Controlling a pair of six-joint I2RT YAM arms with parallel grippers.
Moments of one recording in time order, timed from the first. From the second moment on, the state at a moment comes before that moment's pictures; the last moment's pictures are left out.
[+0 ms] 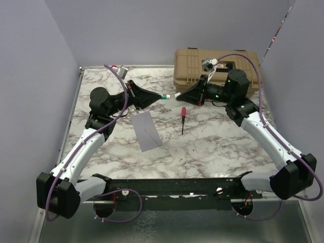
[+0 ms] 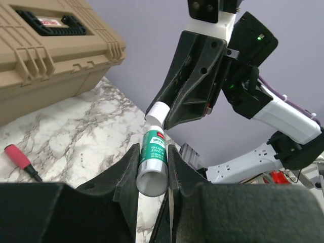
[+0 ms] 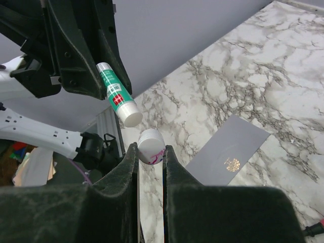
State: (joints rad) left arm -0.33 1.12 0.91 0.43 0.77 -0.84; right arm 0.41 1.30 1.17 0.06 -0.85 0.41
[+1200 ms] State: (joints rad) left arm -0.35 1.11 0.89 0.56 0.79 -0.96; right arm 0.43 1.36 1.20 0.30 -1.02 0.57
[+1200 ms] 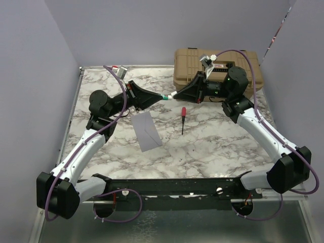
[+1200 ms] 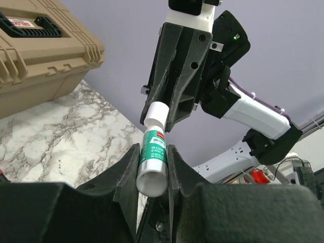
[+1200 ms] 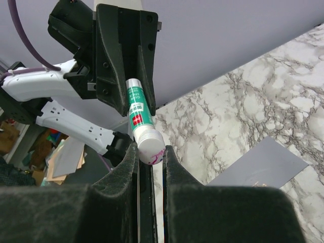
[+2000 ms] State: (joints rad) left arm -0.40 1.11 0.85 0.66 0.71 -1.04; right arm 0.43 1.37 1.20 0.34 -1.06 0.61
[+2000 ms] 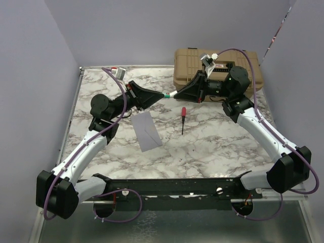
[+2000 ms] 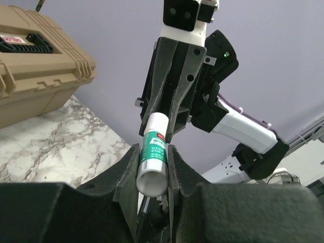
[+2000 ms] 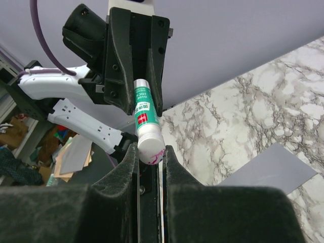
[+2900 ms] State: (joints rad) left arm -0.43 1.18 0.76 1.08 0.50 -1.20; right arm 0.47 1.40 1.21 0.52 -0.89 1.04
